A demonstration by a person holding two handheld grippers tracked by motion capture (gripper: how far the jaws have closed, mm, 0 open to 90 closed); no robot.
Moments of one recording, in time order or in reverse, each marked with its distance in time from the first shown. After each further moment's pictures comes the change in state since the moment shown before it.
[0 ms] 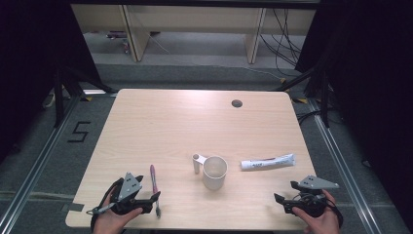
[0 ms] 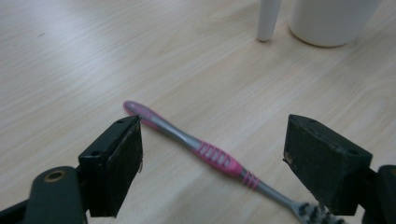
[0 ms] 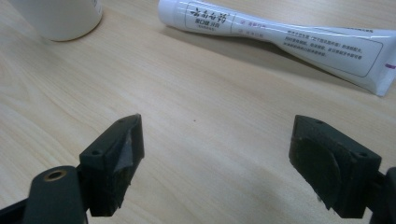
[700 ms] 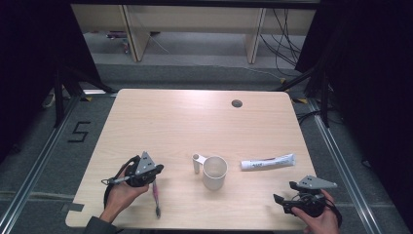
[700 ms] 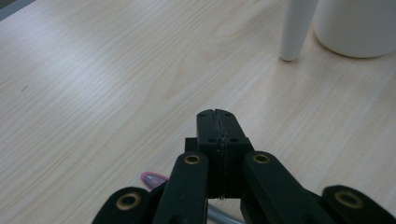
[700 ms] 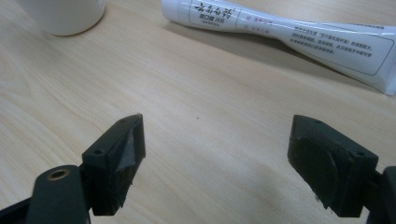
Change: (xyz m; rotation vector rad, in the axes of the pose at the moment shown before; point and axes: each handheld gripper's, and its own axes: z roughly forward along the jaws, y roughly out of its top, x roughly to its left) left arm 0.032 0.037 0.048 0.067 -0.036 0.181; right arm 0.000 0.000 0.001 0.022 0.007 -0.001
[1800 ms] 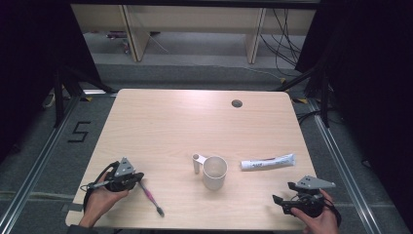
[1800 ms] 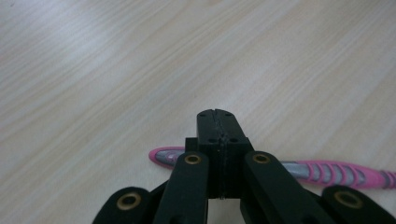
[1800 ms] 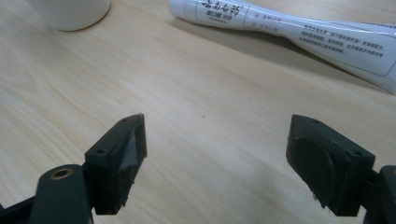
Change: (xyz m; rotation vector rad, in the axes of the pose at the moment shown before) left arm 0.027 -0.058 -0.027 0.105 -0.015 -0.099; right arm 0.001 0.000 0.002 0.005 0.011 -0.024
